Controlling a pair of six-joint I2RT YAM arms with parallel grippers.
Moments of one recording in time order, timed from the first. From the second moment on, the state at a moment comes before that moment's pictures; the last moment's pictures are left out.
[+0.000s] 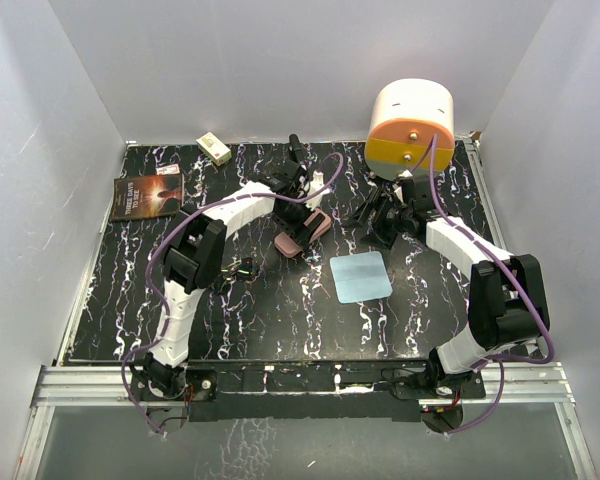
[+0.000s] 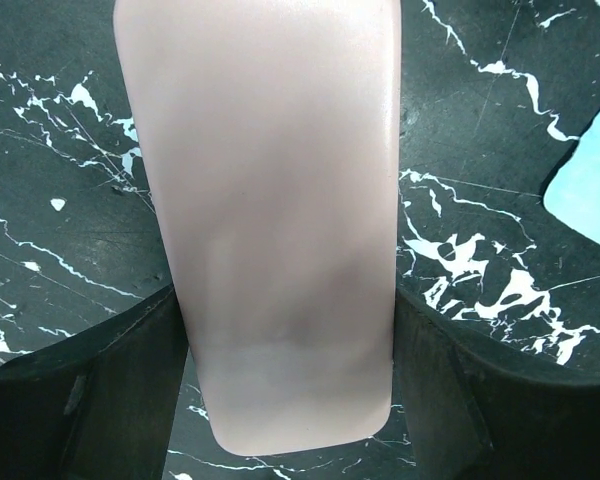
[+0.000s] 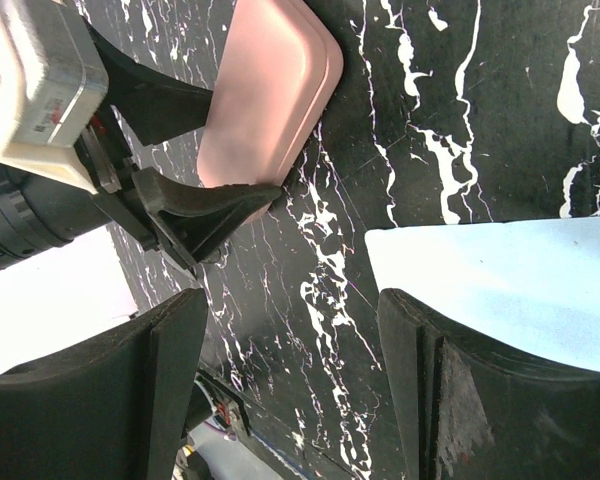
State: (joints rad) left arm -0.58 2.22 1.77 -0.72 0.26 0.27; right arm 0.16 1.54 0.97 -0.25 -0.52 0.79
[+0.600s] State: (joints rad) left arm -0.42 2.21 1.83 -0.73 0.76 0.04; right arm 0.12 1.54 0.96 -0.23 -0.54 0.75
